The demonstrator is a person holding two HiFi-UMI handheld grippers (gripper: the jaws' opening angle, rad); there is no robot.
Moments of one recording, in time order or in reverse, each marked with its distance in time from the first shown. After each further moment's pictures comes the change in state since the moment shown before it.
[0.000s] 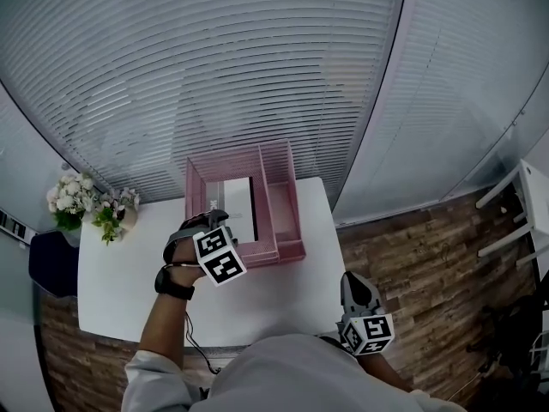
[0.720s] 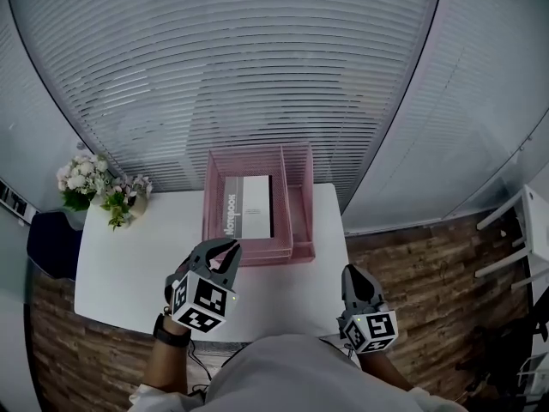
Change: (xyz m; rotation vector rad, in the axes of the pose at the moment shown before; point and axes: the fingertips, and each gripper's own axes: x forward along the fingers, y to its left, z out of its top) left arm -0.116 -0.020 -0.013 -0.424 -0.495 0.187; right arm 0.017 0.044 0.046 -0.067 -0.077 0.087
